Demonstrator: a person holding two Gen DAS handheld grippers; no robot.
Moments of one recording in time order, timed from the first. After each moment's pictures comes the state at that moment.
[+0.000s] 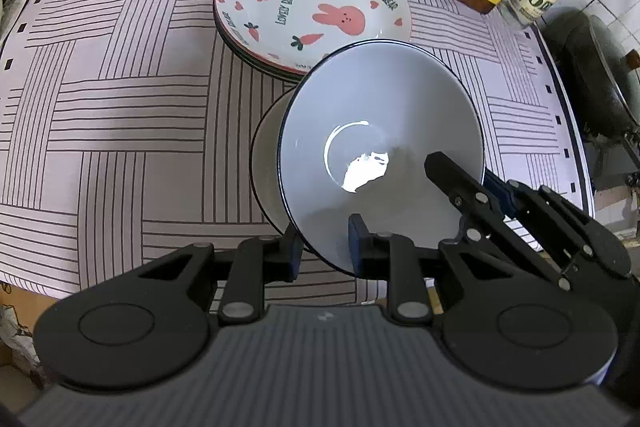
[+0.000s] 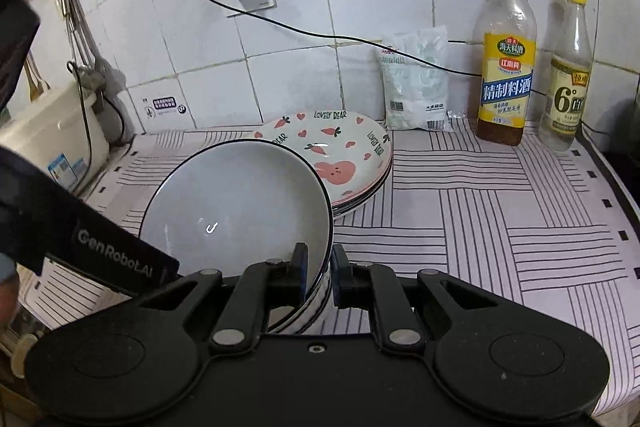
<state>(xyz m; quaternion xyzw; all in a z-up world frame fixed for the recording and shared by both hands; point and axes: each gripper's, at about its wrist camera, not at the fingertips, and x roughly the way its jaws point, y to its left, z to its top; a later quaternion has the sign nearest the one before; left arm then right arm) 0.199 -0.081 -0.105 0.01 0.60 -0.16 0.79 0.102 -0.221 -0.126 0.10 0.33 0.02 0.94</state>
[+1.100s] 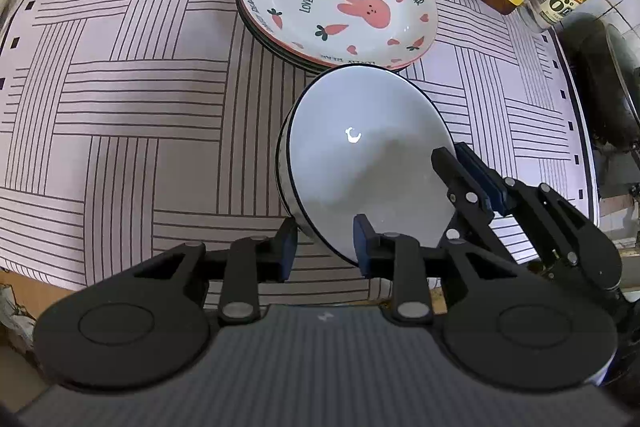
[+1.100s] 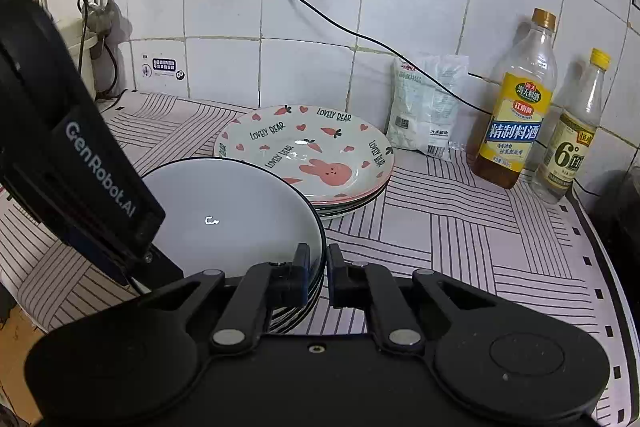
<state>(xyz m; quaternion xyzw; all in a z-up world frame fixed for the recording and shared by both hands) 0.208 -0.069 -0.111 0.00 0.62 -0.14 0.78 0.111 -0.199 -0.138 -0.01 0.32 0.01 0.95</state>
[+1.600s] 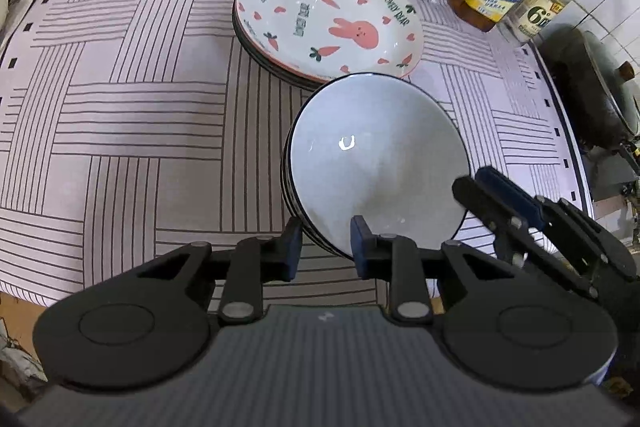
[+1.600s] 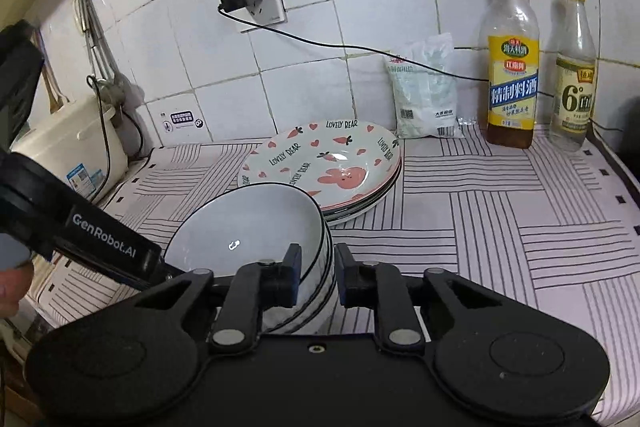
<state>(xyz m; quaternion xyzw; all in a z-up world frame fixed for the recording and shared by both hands) 0.192 -0.054 -0.107 0.00 0.56 -0.17 0.81 0.084 -0.229 -0.131 0.11 0.29 0.06 0.95</state>
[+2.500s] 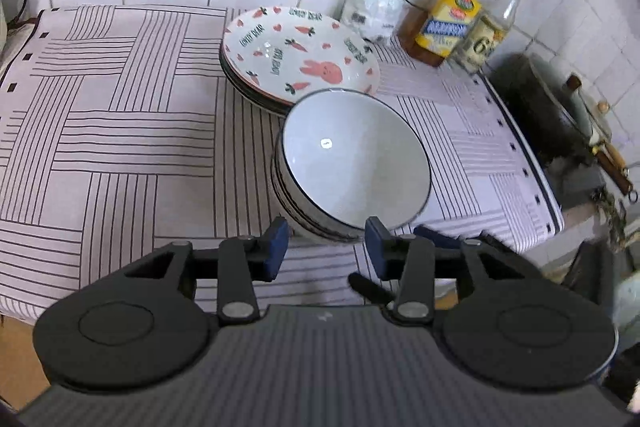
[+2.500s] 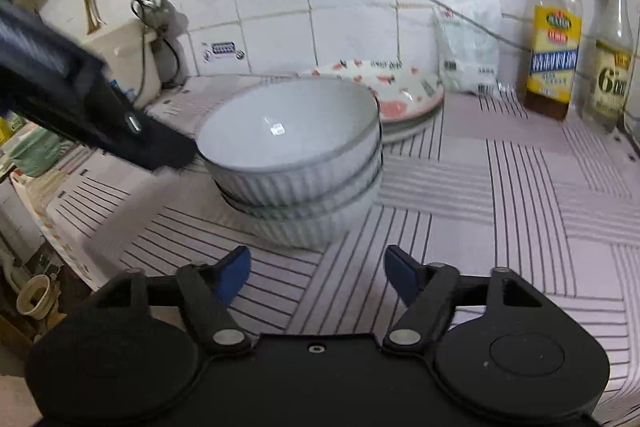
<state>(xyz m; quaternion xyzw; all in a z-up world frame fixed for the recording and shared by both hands) 0.144 -0.024 -0.096 -0.03 0.47 -0.22 0.85 0.060 -0.201 -0.190 0.06 0.33 0.11 0.94</state>
